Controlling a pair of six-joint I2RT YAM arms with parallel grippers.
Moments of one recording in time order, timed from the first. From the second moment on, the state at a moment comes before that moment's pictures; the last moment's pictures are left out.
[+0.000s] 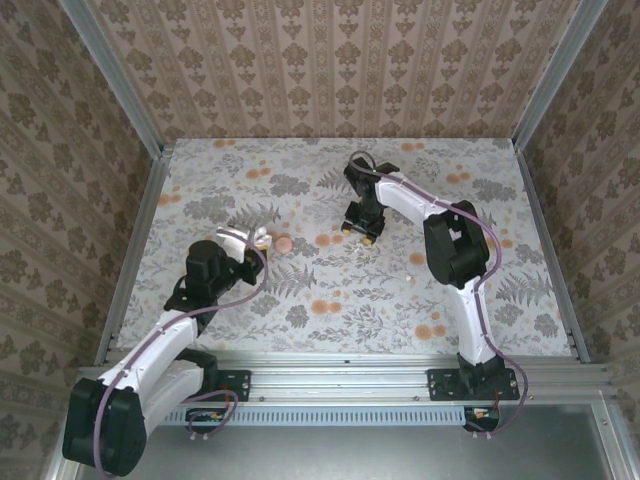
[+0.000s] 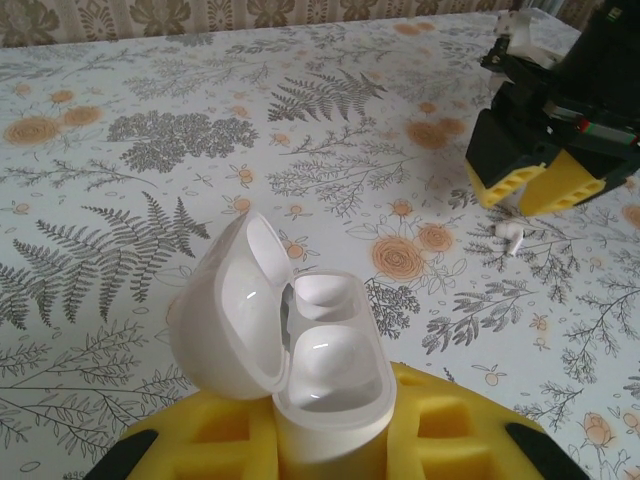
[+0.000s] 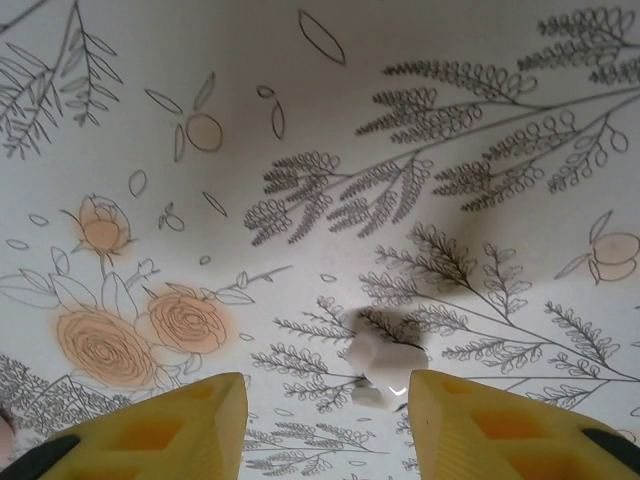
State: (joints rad) left arm -0.32 0.89 0.35 0.13 0.31 -0.03; right arm 0.45 2.23 1.84 -1.06 -0.16 0.90
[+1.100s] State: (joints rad) left arm -0.26 0.89 0.35 0.14 0.34 -0.04; right arm 0.44 2.32 1.90 -1.18 -0.14 0.89
